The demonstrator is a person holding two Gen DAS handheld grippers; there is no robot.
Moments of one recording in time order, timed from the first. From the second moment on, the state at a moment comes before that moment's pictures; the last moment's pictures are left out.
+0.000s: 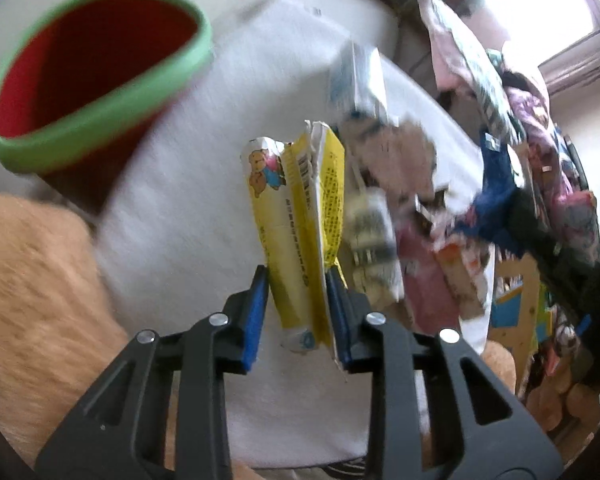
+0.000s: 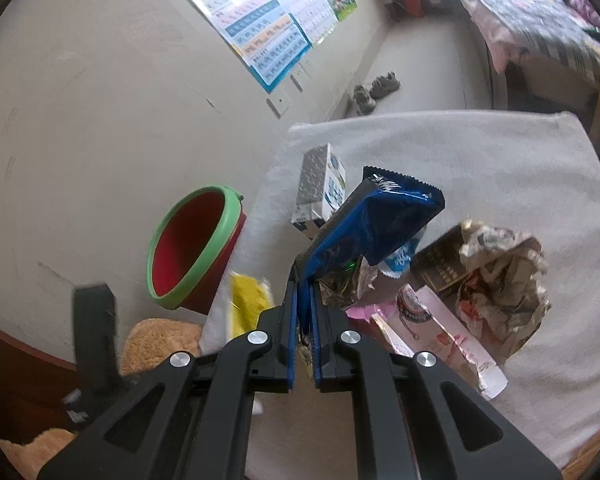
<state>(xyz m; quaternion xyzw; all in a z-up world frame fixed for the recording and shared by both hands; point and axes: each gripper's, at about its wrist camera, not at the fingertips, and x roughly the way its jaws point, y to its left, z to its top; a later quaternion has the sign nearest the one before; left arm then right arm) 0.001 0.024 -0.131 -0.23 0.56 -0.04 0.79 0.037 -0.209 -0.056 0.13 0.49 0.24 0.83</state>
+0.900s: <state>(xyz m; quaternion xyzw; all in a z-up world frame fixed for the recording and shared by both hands) 0.000 0.122 -0.074 -0.24 0.45 0.08 0.86 0.036 -0.133 -0.029 0.00 0.44 0.29 0.85</state>
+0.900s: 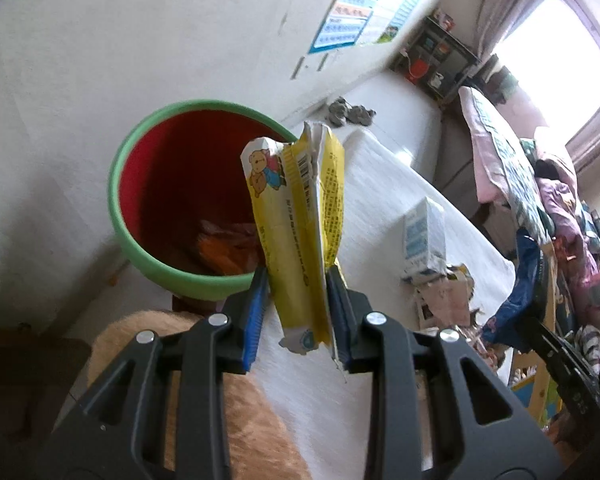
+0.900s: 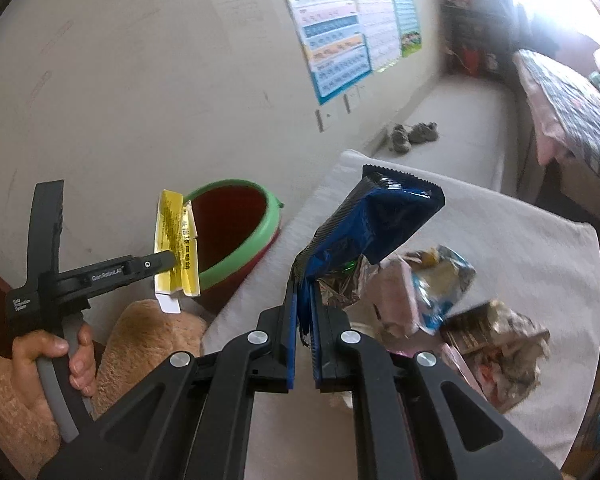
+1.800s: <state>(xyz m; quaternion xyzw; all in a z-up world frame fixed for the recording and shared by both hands) 0.019 0.194 -0.097 -0.26 0.44 0.15 0.84 0.085 0.033 -0.051 -0.10 0.42 0.41 0.80</state>
